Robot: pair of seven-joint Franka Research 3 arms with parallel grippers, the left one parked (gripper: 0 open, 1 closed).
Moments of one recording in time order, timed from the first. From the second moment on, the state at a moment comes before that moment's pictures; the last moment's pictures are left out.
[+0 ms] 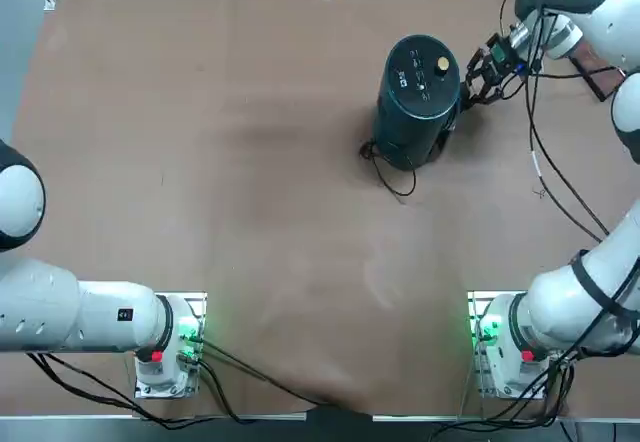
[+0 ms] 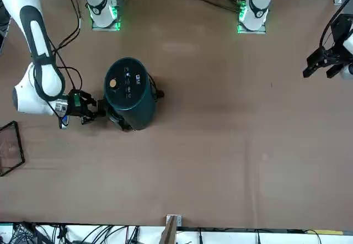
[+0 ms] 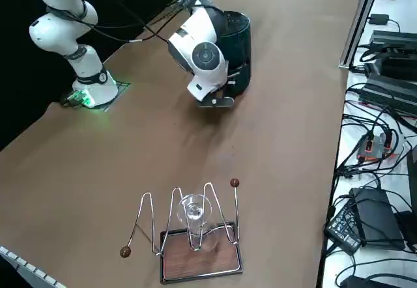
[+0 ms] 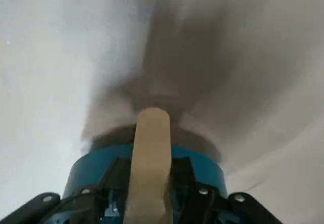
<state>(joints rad) -0.14 0.46 0.07 -1.95 0.63 2.05 0.76</state>
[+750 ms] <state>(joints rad) -0.14 0.48 0.07 -1.94 0.63 2.05 0.71</state>
